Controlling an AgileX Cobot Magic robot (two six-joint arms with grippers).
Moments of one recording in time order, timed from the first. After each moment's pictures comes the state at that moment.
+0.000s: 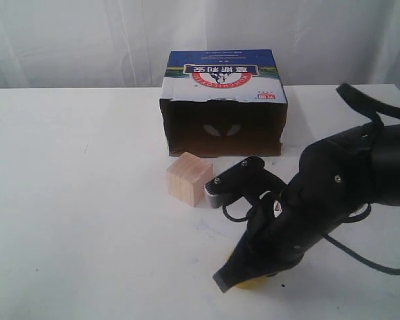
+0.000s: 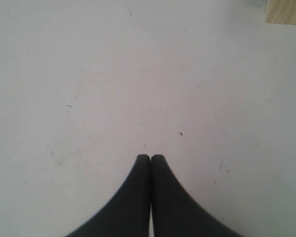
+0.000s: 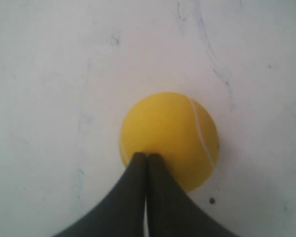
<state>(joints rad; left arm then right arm) -0.29 0.01 0.02 0.06 0.51 0.04 0.68 1.56 -0.80 0.17 0.60 -0.13</state>
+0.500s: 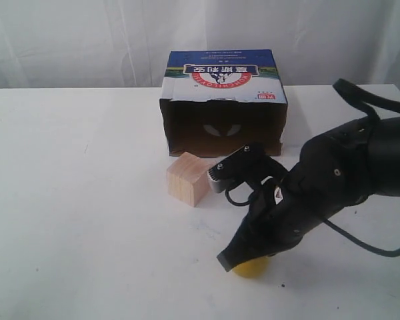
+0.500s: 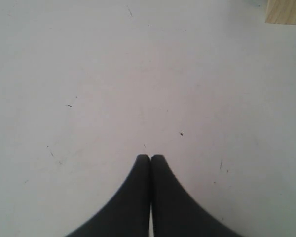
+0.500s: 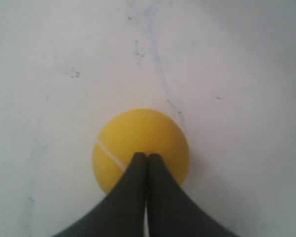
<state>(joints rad) -0.29 0.01 0.02 0.06 0.51 0.04 0.64 1.59 -0.82 0.07 0.54 -0.11</state>
